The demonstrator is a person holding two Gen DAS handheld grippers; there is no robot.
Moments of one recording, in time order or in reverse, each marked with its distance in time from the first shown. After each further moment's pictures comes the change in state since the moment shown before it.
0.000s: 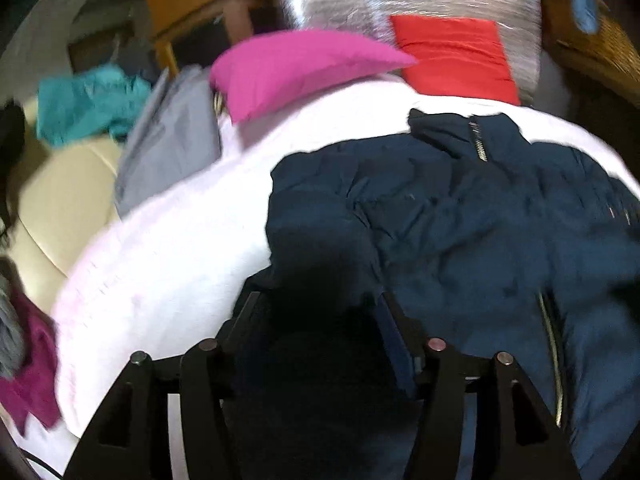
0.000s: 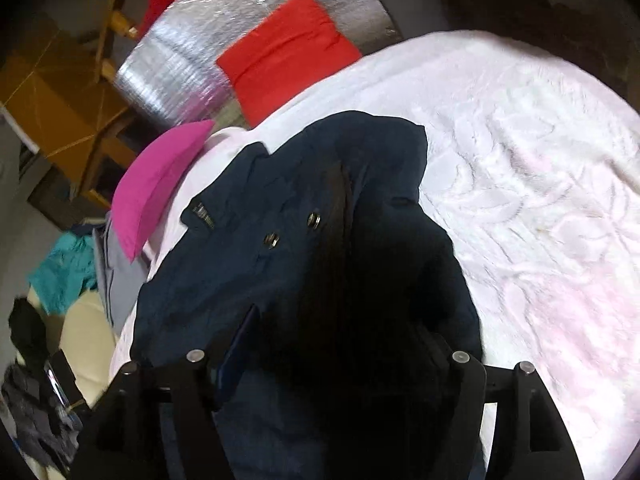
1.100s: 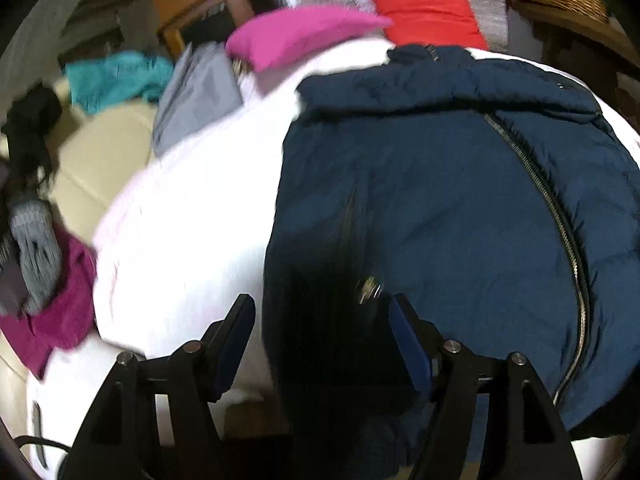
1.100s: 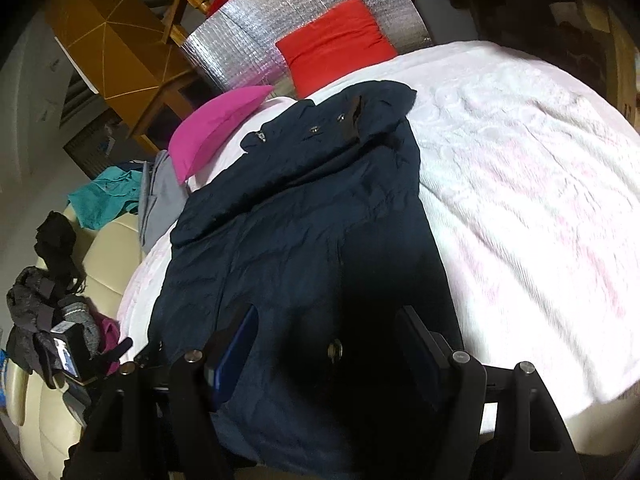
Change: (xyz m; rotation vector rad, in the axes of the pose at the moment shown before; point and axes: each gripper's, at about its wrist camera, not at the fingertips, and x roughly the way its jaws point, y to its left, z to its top) left arm -0.083 0.032 -0.144 0.026 0.128 0.000; right arm -0.102 -0.026 -0.138 -0.120 0.021 0.099
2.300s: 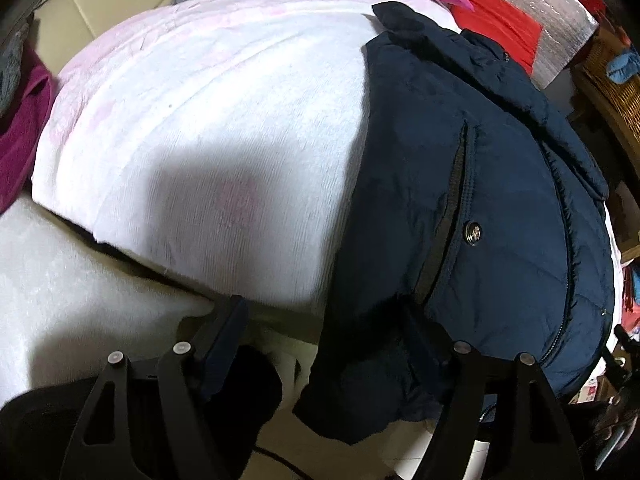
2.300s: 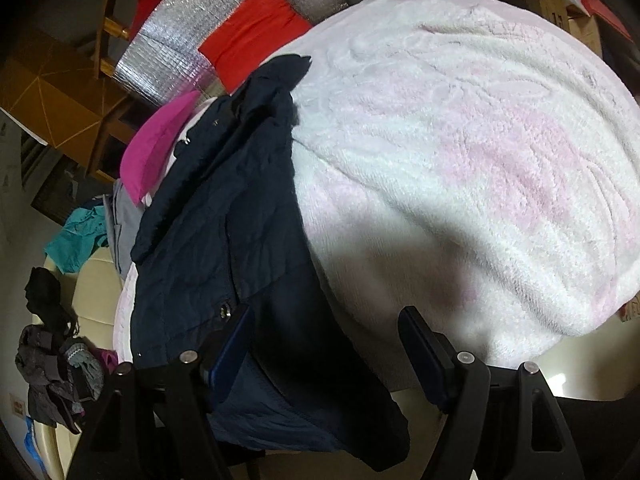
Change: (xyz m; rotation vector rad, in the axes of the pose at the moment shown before) left arm 0.043 0.103 -0.036 -0.354 0.273 -0.298; right arm -0.005 -0.079 -0.025 0.232 0.084 -0.066
